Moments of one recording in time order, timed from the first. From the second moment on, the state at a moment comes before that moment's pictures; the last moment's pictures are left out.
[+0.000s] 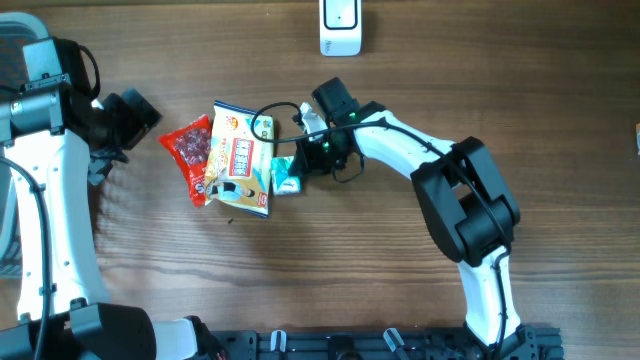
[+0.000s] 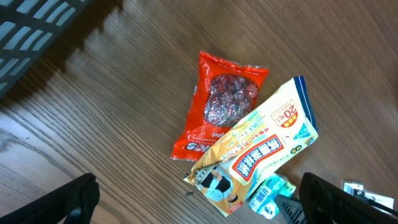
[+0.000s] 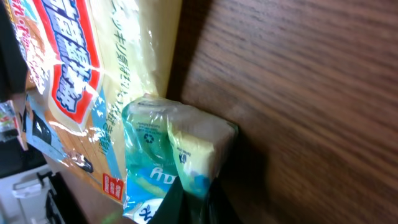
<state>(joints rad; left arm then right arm) 0.26 1.55 1.56 -1.25 0.03 -0.54 0.56 2.22 1.50 -0.57 -0.66 0.33</state>
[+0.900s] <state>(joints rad) 0.26 1.55 1.56 -1.25 0.03 -0.54 0.04 2.22 1.52 -0.42 -1.56 0.21</state>
